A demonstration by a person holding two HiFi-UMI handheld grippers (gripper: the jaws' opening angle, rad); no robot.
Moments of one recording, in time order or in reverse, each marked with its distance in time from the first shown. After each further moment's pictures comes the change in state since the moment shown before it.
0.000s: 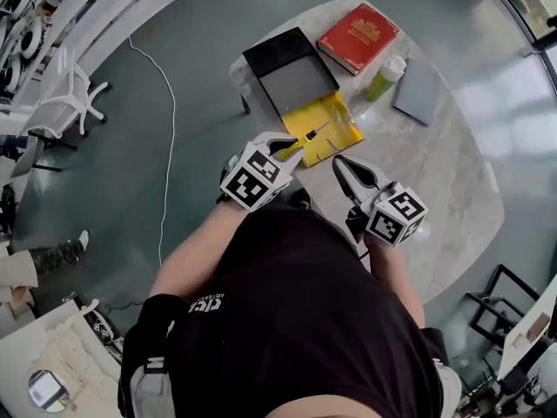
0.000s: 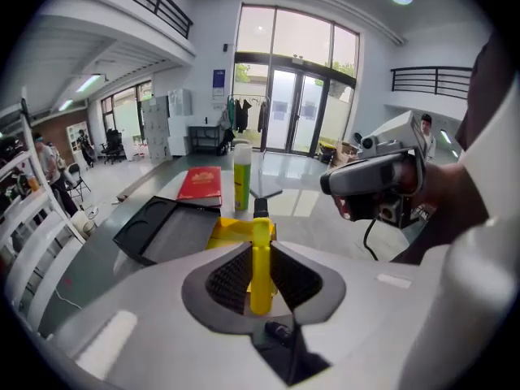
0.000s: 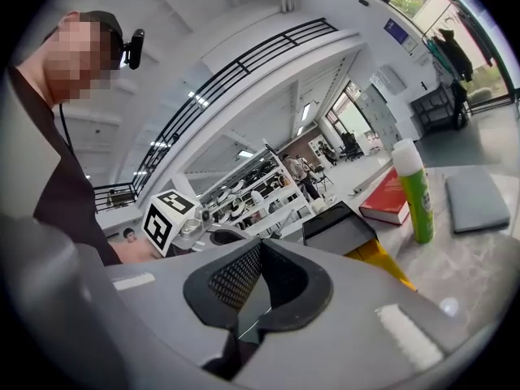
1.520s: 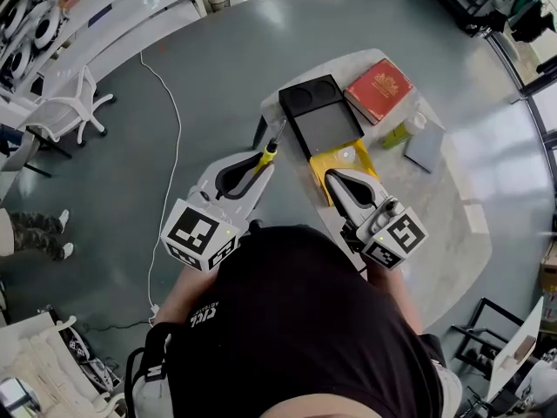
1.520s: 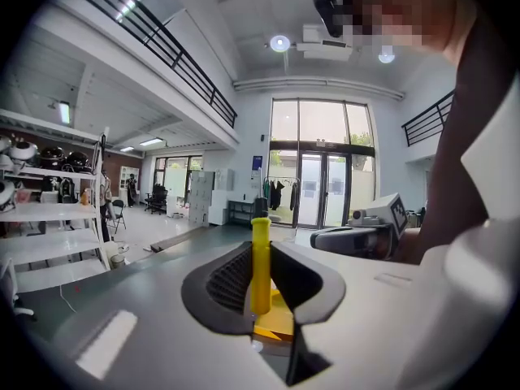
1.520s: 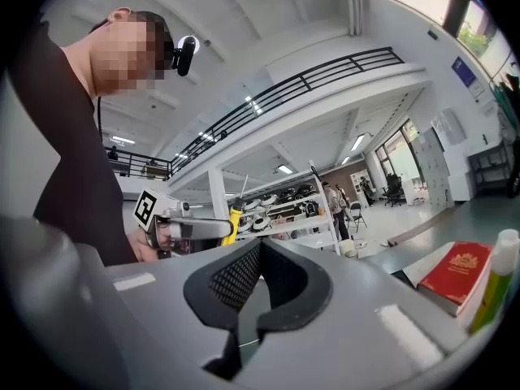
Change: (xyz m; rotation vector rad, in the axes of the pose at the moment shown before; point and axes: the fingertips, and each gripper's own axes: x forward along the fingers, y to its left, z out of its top) left arm -0.241 0.086 0.030 -0.134 -0.618 0.236; right arm 0.093 0.140 0.071 -0.363 -0.111 0.171
